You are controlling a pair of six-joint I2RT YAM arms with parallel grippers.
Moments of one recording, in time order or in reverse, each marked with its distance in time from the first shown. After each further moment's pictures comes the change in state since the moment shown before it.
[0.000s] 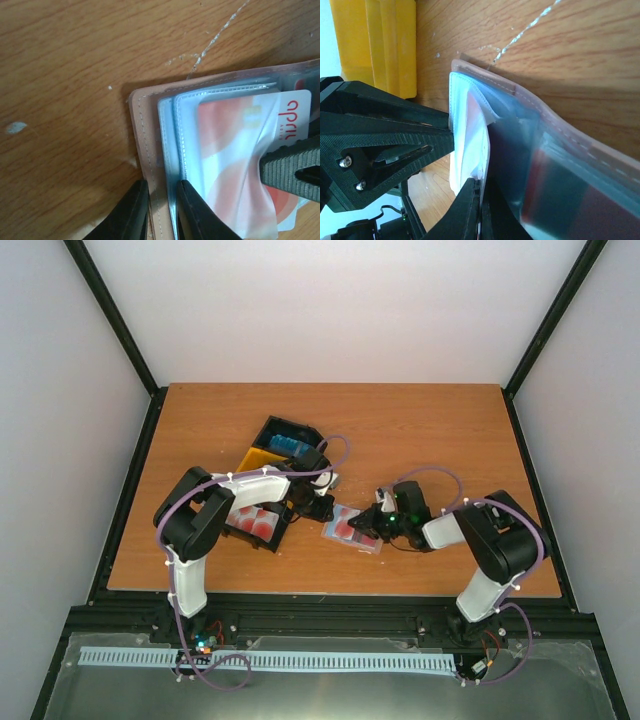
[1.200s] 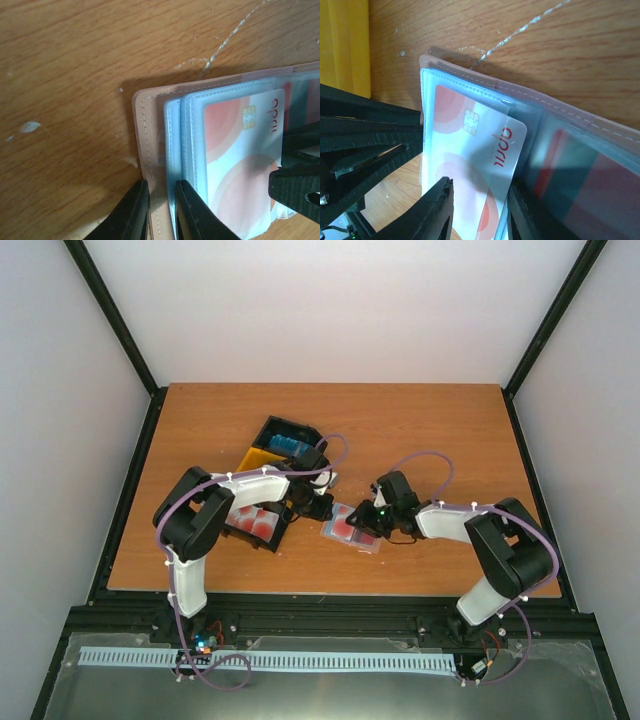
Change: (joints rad) left arm 0.003 0.000 0.000 0.000 -0.013 -0.017; right arm 0.088 -0.085 0.175 -0.444 0.216 -0.105
